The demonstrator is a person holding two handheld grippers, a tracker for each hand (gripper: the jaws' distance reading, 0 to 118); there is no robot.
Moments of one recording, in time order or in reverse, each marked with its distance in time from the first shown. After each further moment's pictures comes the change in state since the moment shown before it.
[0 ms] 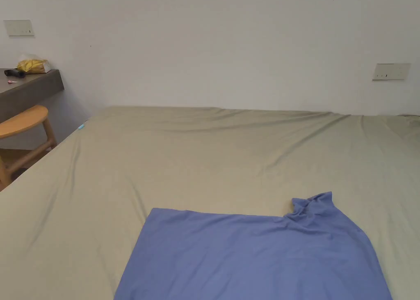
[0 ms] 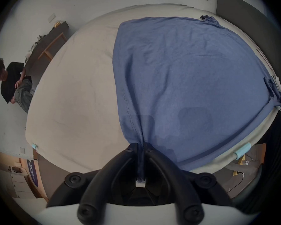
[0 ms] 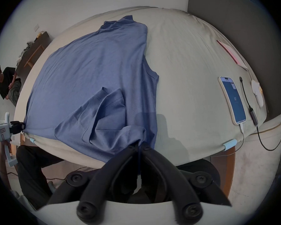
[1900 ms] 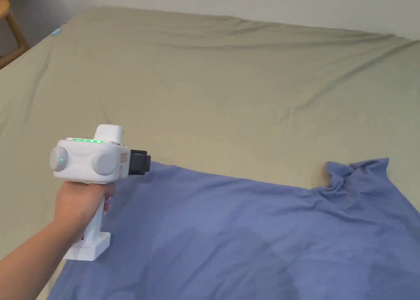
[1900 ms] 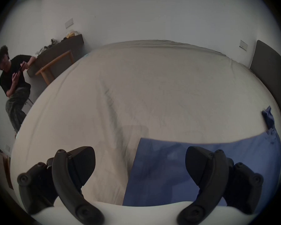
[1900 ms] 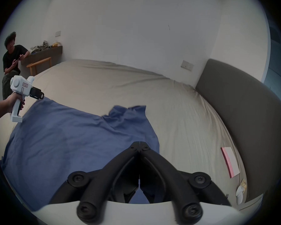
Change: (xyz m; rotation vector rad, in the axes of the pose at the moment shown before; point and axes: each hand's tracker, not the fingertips) left arm -0.062 0.409 -0.182 0.303 0.058 0.271; right arm -0.089 0.272 -0.030 0.535 -0.149 0.278
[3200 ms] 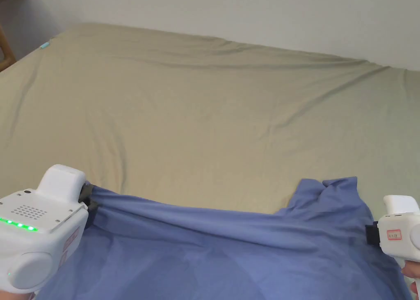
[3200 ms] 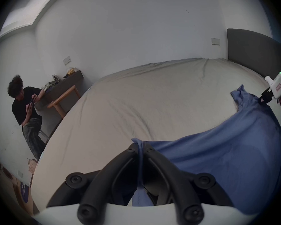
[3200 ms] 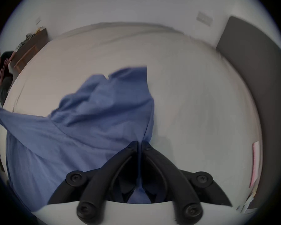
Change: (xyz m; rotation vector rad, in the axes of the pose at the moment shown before) left arm 0.007 -0.076 0.177 0.237 0.019 -0.227; right arm 0.025 0.025 -0.180 -0.333 0.108 -0.020
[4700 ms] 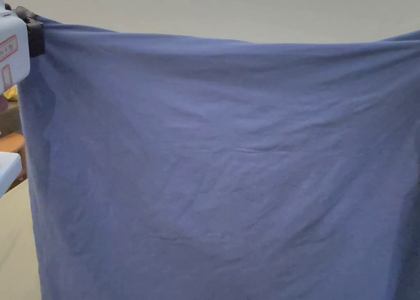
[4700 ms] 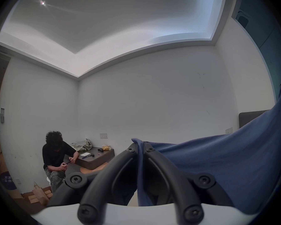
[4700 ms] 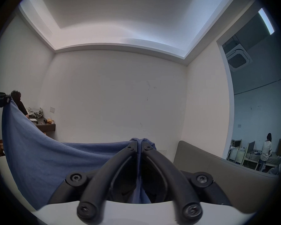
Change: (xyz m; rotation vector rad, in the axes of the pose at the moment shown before) left arm -0.121 0.239 0.352 0.747 0.201 0.160; right arm 0.034 0.045 0.561 1.102 -0.223 -0.050
